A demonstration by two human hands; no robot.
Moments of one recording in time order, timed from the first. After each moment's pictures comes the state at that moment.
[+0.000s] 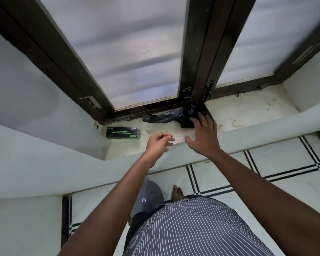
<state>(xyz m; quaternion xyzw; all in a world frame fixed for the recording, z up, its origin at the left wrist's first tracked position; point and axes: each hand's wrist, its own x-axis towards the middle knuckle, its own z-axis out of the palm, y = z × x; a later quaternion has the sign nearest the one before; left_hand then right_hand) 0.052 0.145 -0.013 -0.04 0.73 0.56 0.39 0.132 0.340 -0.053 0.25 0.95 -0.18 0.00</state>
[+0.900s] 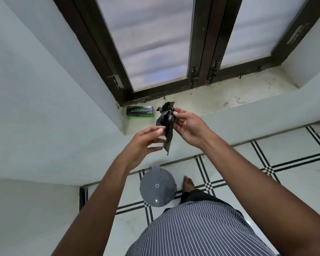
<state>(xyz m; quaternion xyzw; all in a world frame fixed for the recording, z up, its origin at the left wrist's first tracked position) 0.131 -0.025 0.085 0.05 0.63 0.63 0.45 0.179 0.179 0.076 0.29 0.31 -0.91 0.00</state>
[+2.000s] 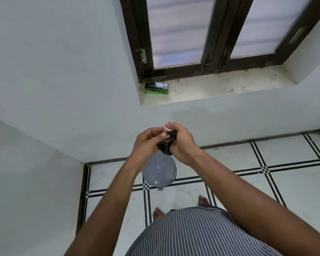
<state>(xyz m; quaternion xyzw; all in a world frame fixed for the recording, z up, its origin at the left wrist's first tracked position) 0.295 -0.132 0.085 -0.01 0.65 0.70 0.29 0.327 0.005 0.084 0.34 0.36 -0.87 0.06</state>
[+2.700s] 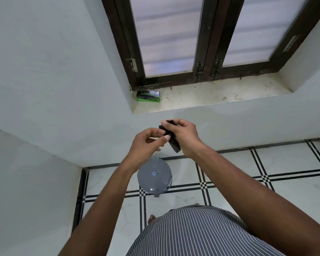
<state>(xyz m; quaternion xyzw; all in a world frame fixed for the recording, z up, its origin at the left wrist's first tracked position) 0.294 -0.072 0.109 0.07 0.76 0.59 0.25 0.316 0.094 0.094 0.31 0.55 -0.77 0.00</state>
